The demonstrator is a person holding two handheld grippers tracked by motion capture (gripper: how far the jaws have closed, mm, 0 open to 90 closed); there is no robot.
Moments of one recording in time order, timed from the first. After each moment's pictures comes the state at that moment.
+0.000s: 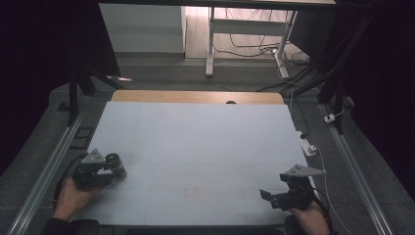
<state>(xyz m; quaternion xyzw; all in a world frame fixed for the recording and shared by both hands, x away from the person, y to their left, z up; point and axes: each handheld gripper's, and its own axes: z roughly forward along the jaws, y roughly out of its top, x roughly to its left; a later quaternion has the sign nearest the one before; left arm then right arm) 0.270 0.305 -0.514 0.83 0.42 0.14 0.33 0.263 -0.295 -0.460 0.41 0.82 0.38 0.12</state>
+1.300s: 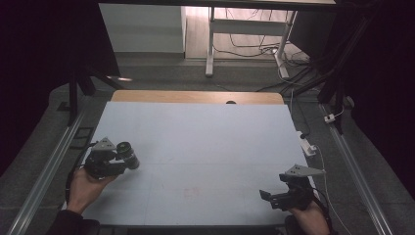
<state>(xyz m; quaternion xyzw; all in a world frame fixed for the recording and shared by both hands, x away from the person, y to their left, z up) 0.286 0.265 -0.473 0.81 0.44 0.13 0.36 0.264 -0.294 -0.460 0.41 0.82 0.38 0.12</state>
